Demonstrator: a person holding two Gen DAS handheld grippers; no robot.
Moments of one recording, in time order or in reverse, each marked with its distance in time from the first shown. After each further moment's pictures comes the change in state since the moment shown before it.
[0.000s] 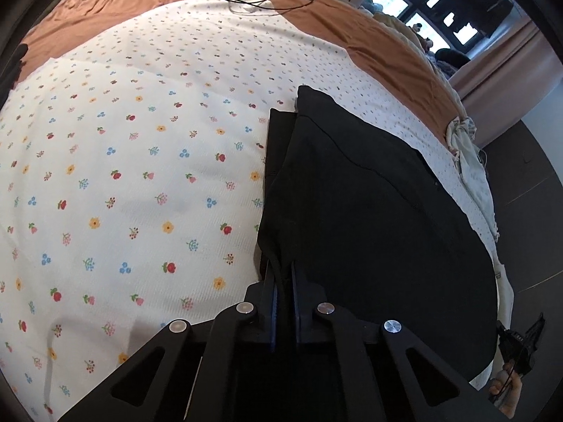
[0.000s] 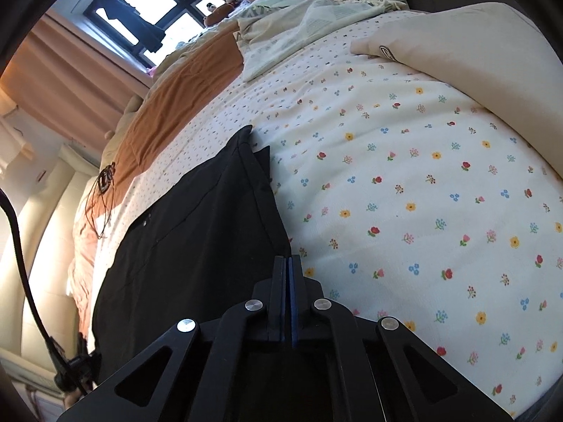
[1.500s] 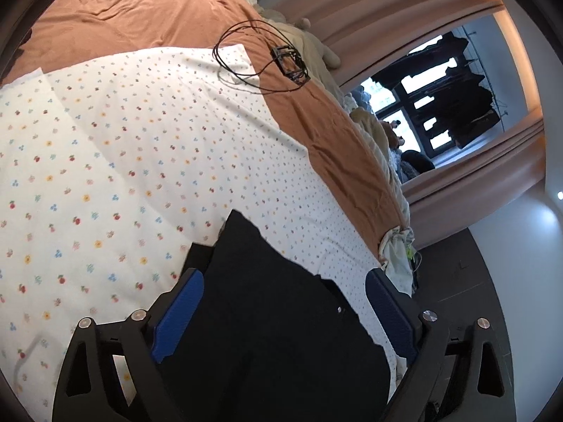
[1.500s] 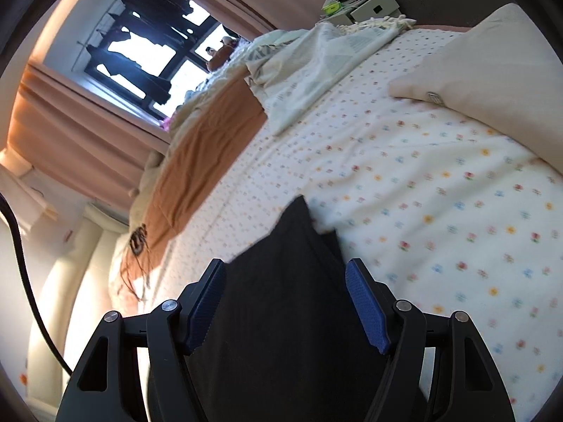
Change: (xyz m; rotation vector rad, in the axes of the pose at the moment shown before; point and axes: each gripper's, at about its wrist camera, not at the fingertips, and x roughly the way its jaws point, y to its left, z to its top) left arm -0.055 -0.010 0.087 -0.275 -0.236 -0.291; right arm -0.003 0.031 0.056 0.123 -0.124 0.118
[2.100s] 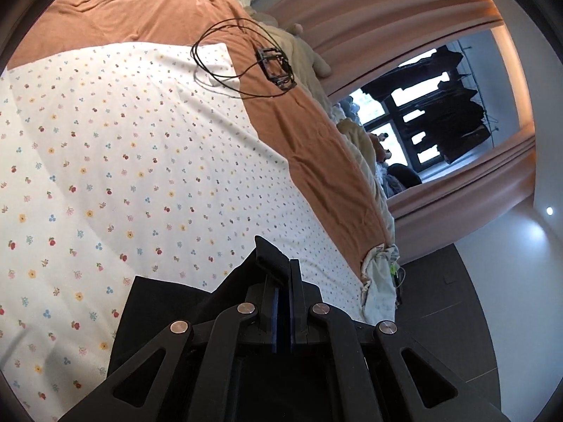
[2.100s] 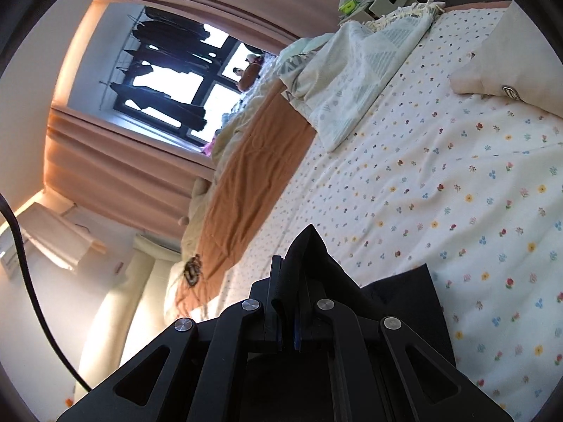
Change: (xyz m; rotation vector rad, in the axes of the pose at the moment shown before) left arm 0.063 -0.024 0.030 -0.053 -0.037 -0.069; right arm 0.068 0.035 0.046 0.130 -0.060 0.211
